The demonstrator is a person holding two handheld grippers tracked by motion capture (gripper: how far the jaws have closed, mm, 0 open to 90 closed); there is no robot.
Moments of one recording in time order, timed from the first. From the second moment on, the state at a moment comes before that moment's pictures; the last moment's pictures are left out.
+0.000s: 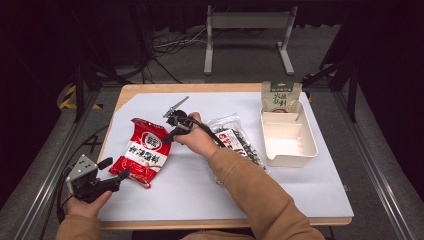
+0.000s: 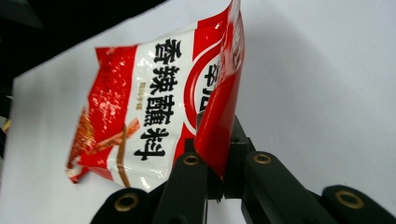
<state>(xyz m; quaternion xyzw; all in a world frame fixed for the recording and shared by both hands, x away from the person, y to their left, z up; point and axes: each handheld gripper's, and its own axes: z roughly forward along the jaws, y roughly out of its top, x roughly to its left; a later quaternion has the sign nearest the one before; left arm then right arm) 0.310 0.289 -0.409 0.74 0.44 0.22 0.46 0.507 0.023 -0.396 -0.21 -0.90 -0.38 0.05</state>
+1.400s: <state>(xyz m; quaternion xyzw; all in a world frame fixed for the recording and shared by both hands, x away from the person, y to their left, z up) 0.310 0.288 -0.409 0.74 0.44 0.22 0.46 0.462 -0.054 -0.264 -0.09 -0.90 -0.41 -0.13</state>
